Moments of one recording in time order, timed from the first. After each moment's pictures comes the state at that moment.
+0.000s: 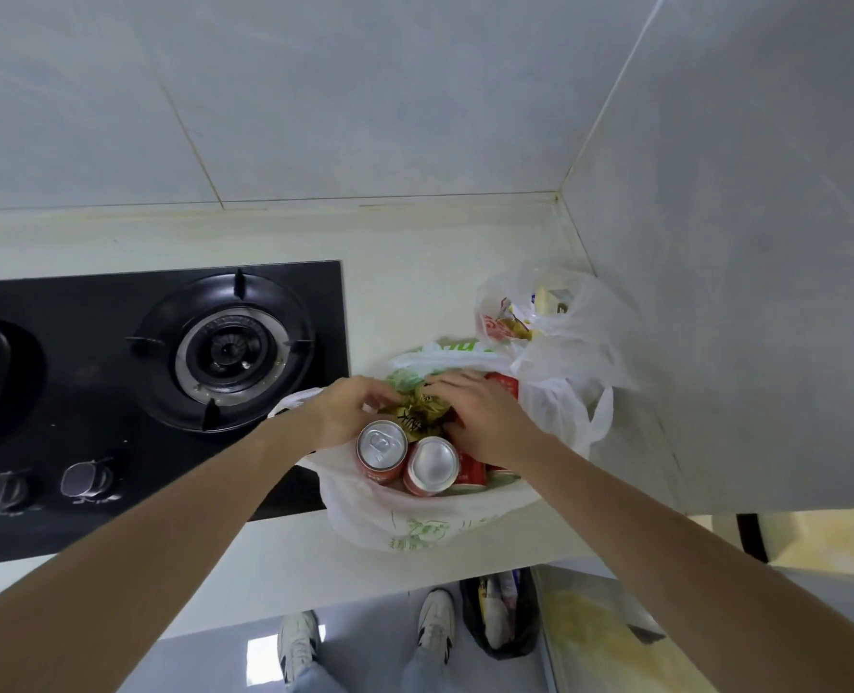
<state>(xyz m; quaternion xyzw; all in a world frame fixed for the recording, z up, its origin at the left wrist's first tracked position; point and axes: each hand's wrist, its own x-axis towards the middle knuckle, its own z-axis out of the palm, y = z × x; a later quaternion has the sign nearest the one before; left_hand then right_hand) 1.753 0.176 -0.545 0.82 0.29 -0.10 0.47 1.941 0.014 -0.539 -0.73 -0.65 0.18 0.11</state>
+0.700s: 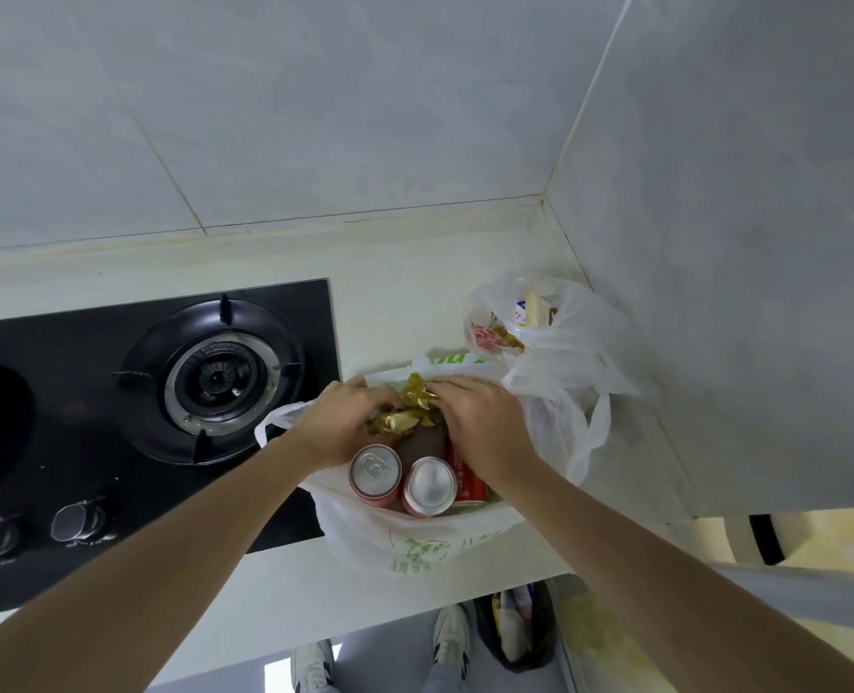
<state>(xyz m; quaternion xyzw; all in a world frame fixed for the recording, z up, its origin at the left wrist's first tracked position) 1.767 0.182 -0.547 0.94 0.21 -0.08 0.26 1.924 0.016 -0.530 -0.80 -0.56 0.00 0.23</state>
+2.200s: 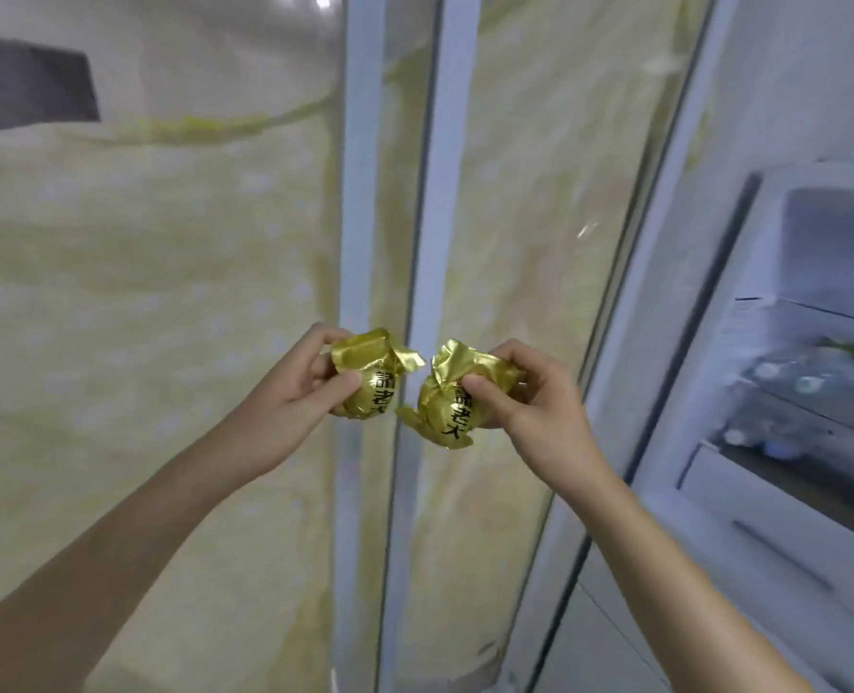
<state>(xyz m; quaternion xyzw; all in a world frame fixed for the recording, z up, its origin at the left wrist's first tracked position) 1.751 -0.465 -0.062 0.59 -0.55 -0.15 0.57 1.547 -0.628 -0.063 -0.76 0.16 -0.44 0.45</state>
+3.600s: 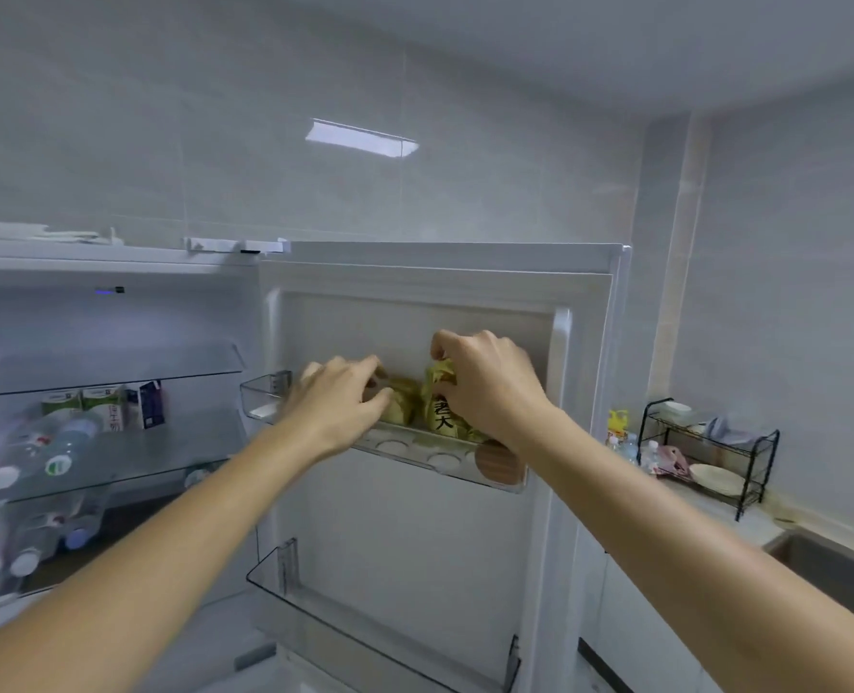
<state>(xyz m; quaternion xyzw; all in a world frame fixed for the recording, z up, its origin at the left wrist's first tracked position) 1.234 -0.757 0.047 0.16 -0.94 -0.05 0.30 1.131 -0.578 0.082 -0.44 0.82 -0.17 -0.31</state>
